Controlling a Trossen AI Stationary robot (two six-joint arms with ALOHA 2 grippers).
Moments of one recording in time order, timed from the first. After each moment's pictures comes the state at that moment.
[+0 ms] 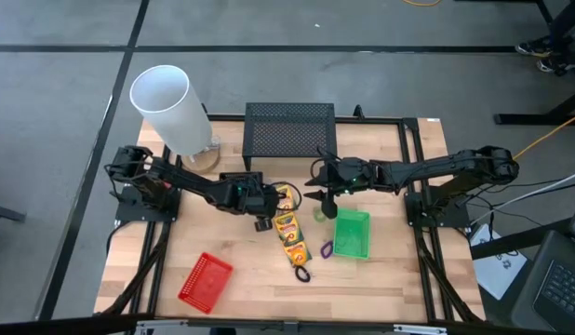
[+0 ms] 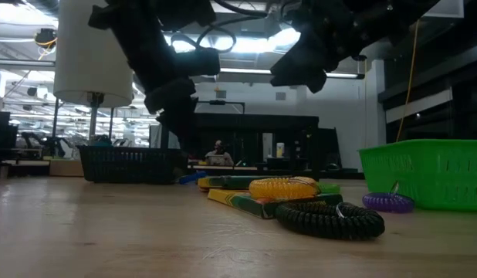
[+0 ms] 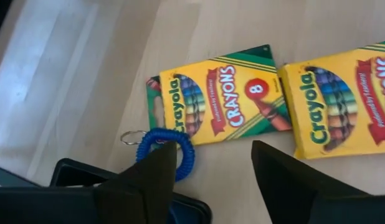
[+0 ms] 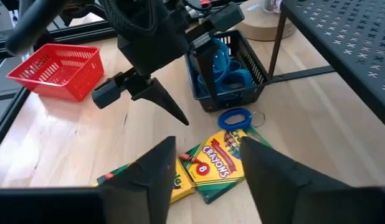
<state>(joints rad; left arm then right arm) -0.12 1.64 1.00 -0.39 -0.42 -0.25 0.01 1.38 0.78 0.09 -0.01 0.18</state>
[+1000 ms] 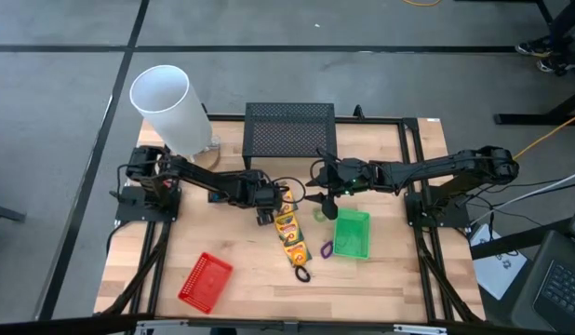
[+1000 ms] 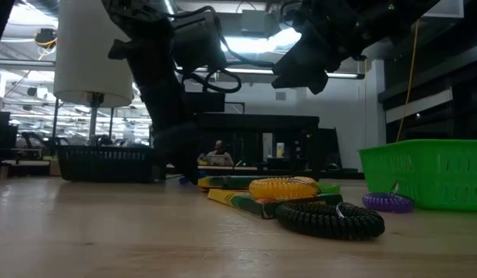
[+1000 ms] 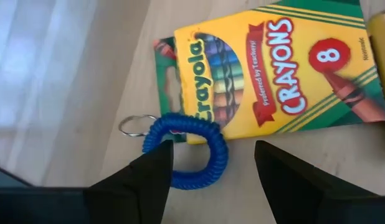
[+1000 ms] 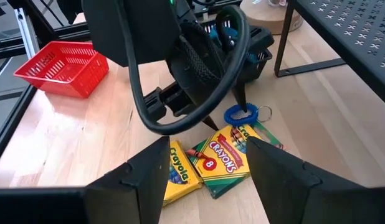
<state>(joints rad) -0.02 1.76 1.00 -0.37 -0.39 -0.22 0.02 1.38 0.78 0.07 -0.02 0.20</state>
